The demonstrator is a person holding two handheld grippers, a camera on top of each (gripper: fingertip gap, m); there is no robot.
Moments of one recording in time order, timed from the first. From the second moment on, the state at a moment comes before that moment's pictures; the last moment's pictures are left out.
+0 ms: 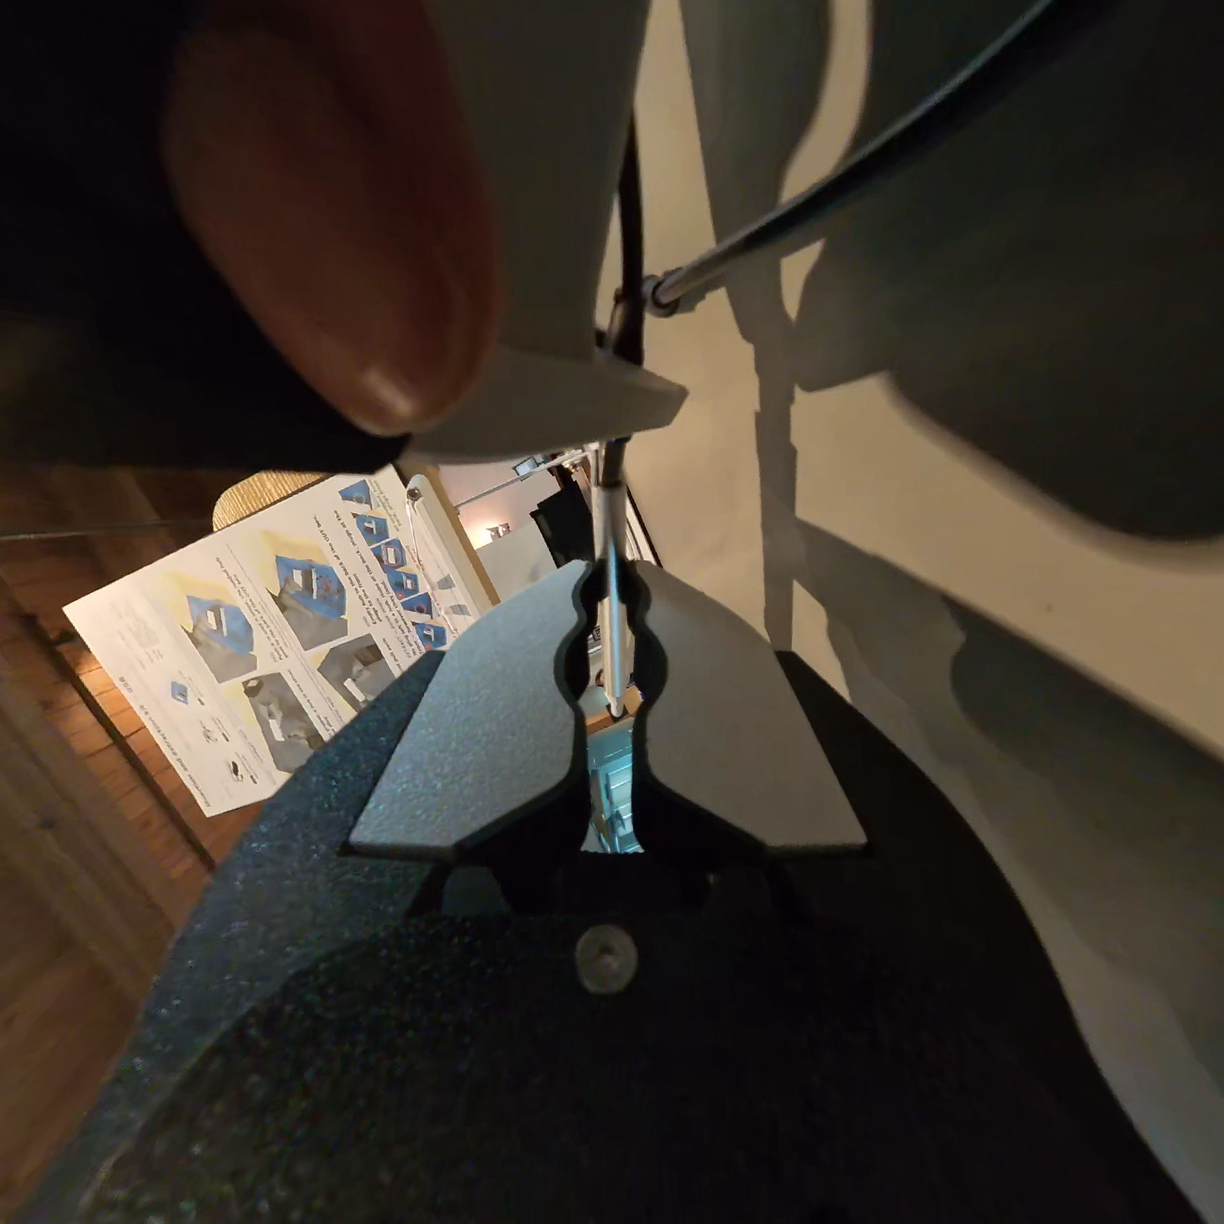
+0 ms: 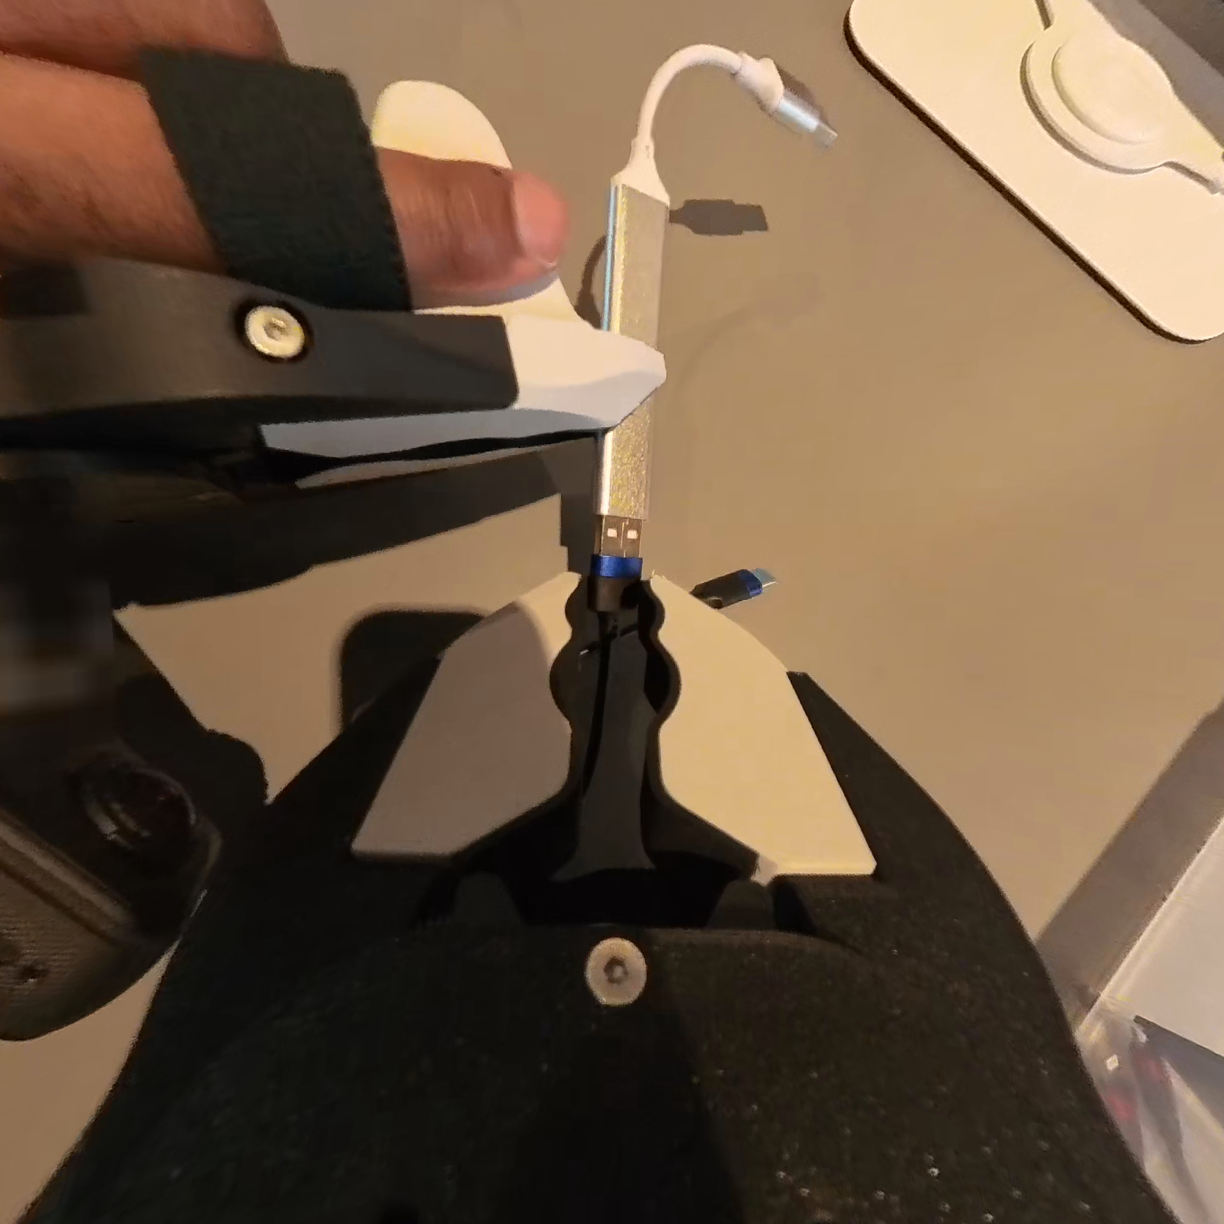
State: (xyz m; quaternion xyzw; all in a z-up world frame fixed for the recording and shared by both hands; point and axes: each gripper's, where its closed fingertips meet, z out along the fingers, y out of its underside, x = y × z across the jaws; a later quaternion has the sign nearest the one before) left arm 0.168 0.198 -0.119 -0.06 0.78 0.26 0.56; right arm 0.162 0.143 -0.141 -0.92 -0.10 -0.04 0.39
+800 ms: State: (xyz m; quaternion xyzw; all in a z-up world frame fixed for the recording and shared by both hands) left arm 0.166 0.193 -0.136 -0.10 0.79 0.27 0.54; right arm 0.163 0.141 -0.153 -0.93 -0.09 -0.02 0.36
